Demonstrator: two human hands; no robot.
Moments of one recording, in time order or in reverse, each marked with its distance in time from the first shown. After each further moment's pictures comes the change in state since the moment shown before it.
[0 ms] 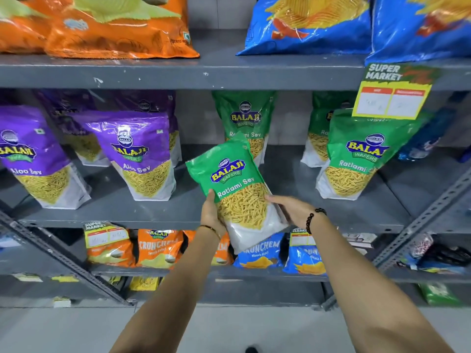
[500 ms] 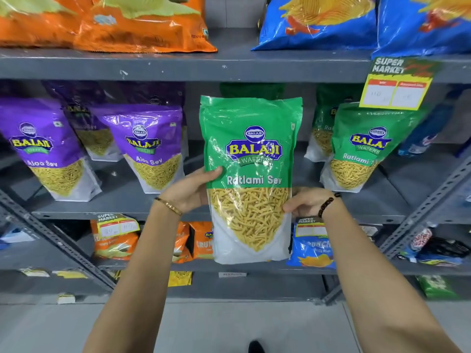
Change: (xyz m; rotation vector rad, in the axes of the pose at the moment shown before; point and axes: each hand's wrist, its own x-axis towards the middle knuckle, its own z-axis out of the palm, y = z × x) left_hand -0.062 0.096 -0.032 0.587 -0.691 0.094; right_hand -0.072 -0.030 0.024 -0.002 -0.413 -0.110
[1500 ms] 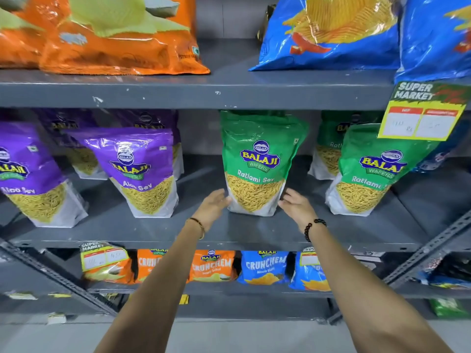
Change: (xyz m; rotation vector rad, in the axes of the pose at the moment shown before) left_hand 0.115 -0.063 -0.042 0.288 0.465 -0.078; right_hand 0.094 0.027 -0.068 -0.088 0.785 -0.268
